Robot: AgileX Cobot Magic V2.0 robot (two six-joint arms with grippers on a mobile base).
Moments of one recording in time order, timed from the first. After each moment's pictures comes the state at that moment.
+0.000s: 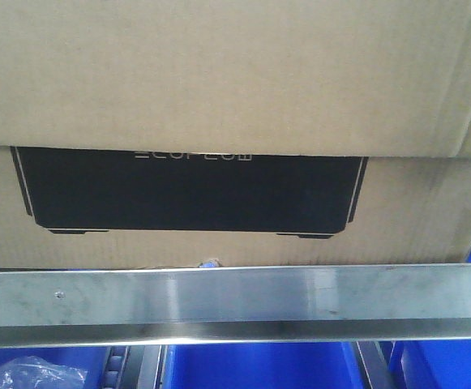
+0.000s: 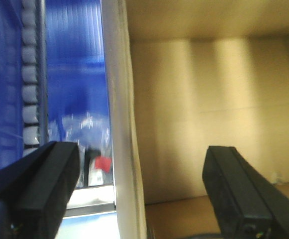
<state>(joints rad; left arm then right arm) -0.15 1.24 -1.43 -0.07 1.06 0.04 0.00 -0.01 0.03 -0.03 0.10 0.13</state>
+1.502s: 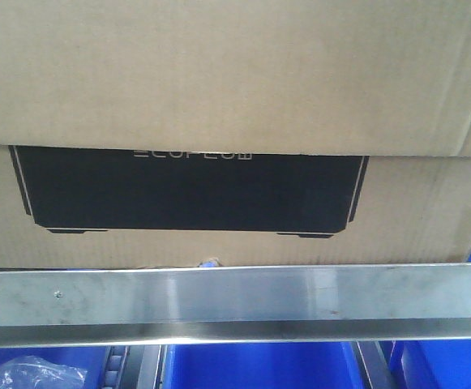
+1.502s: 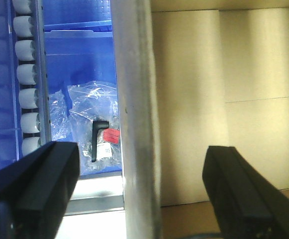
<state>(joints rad) -0.15 1.40 -1.52 -0.04 1.12 0.02 0.08 0.68 -0.99 0.16 0.74 -0.04</state>
